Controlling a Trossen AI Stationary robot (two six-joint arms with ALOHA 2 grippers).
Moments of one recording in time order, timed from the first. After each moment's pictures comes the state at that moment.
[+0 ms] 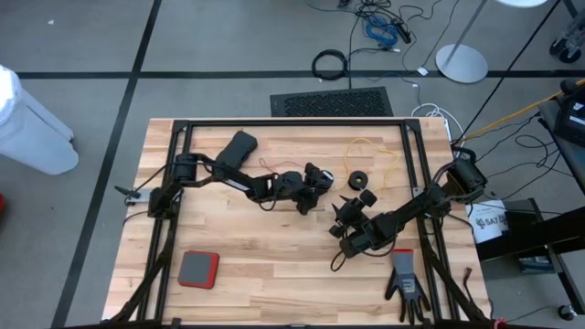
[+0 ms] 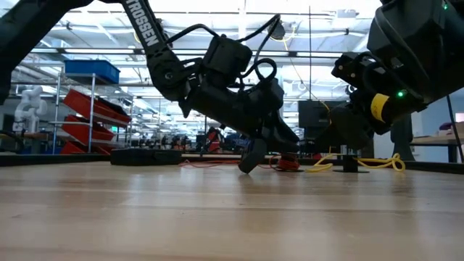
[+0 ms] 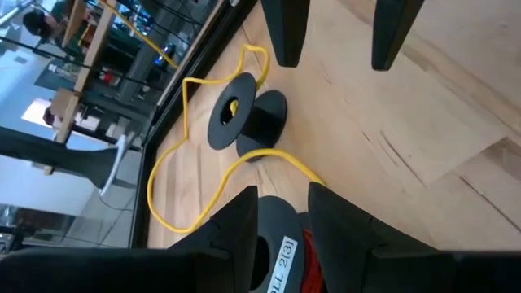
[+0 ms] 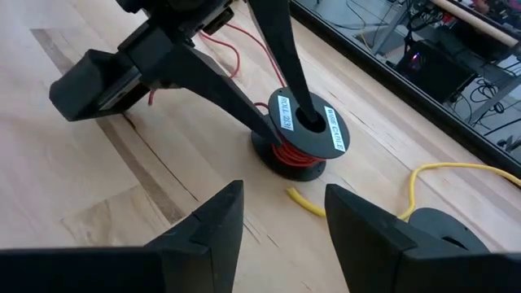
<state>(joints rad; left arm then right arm) 0.08 2.16 1.12 0.67 -0.11 0.95 0.45 1.71 0.67 -0.18 1.11 0.86</state>
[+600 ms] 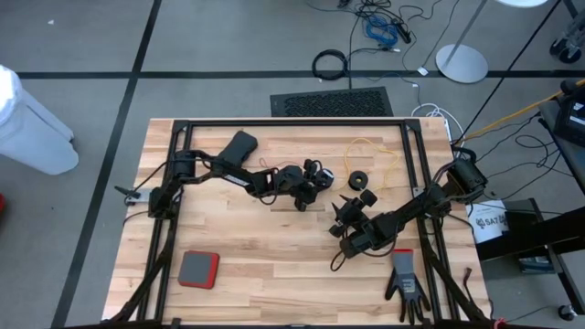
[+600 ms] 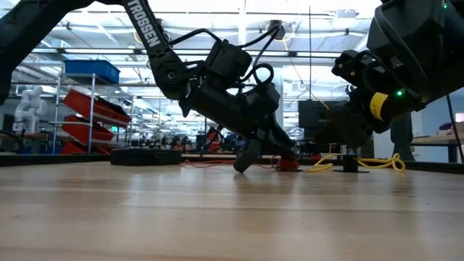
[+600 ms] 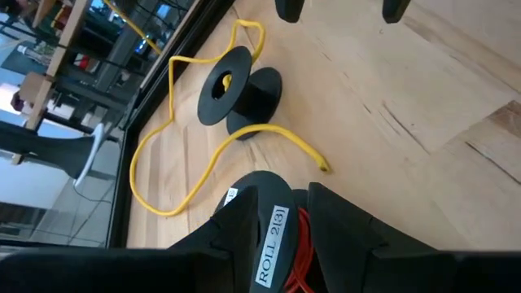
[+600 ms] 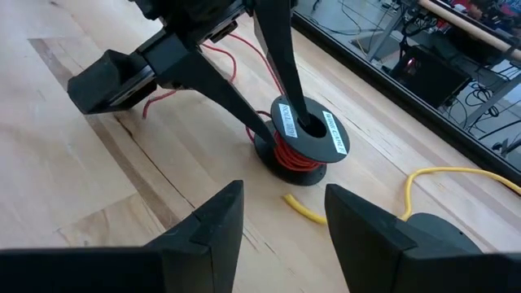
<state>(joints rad) 0.13 2.15 1.12 0.59 -0.05 0.91 0.45 1.71 0.67 -0.17 1.13 0.85</state>
